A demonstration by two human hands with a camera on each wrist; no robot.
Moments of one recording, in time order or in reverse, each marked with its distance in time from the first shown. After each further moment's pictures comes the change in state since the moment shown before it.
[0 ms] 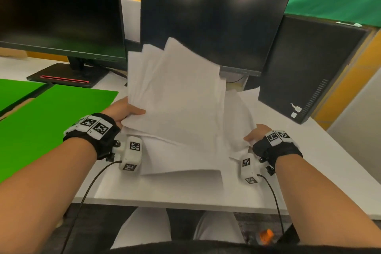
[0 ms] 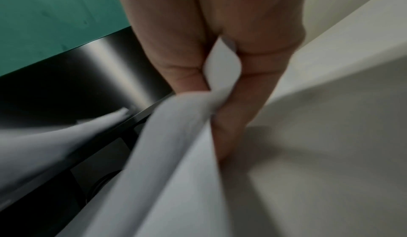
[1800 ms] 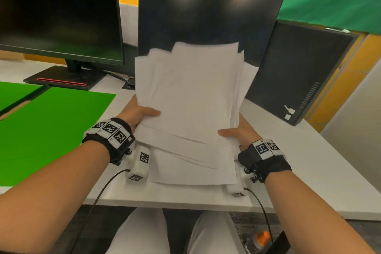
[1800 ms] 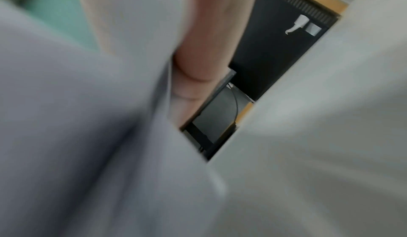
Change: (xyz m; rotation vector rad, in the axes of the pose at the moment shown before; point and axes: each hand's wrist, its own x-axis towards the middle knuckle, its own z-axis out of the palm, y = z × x) left_hand 0.011 -0.008 0.034 -0.075 0.068 0.241; right_hand -0.032 -0.020 0.026 0.880 -0.224 -0.528
